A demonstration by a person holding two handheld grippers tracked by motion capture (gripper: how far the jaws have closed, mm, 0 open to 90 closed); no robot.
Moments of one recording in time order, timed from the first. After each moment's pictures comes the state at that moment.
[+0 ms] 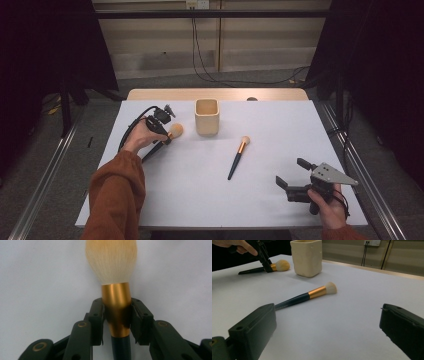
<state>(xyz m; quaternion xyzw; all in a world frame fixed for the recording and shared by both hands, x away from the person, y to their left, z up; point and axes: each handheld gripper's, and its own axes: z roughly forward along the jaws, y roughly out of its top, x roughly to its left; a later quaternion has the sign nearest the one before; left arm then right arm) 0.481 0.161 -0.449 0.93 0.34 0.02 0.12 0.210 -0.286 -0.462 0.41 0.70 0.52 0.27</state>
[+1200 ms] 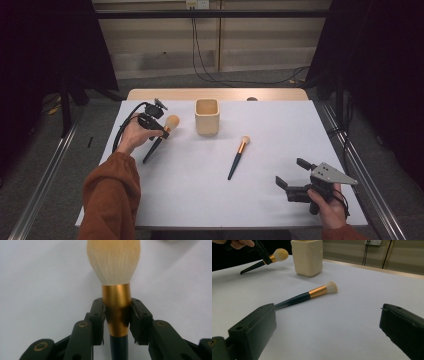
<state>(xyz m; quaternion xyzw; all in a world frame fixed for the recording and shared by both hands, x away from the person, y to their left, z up) 0.475 0.182 -0.426 0.90 0.40 0.04 0.20 0.211 -0.286 -0.463 0.41 0.70 0.52 0.27</state>
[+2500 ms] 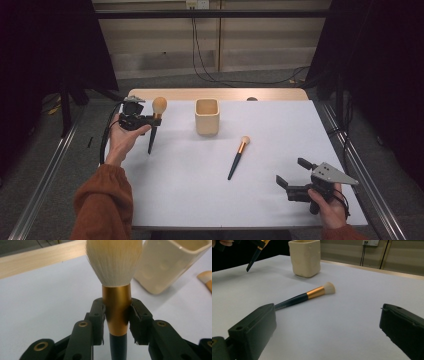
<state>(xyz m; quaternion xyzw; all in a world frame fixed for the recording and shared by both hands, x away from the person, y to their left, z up) 0.445 0.224 -0.402 0.81 0.41 0.12 0.40 0.211 -0.287 -0.463 0.41 0.69 0.52 0.27</state>
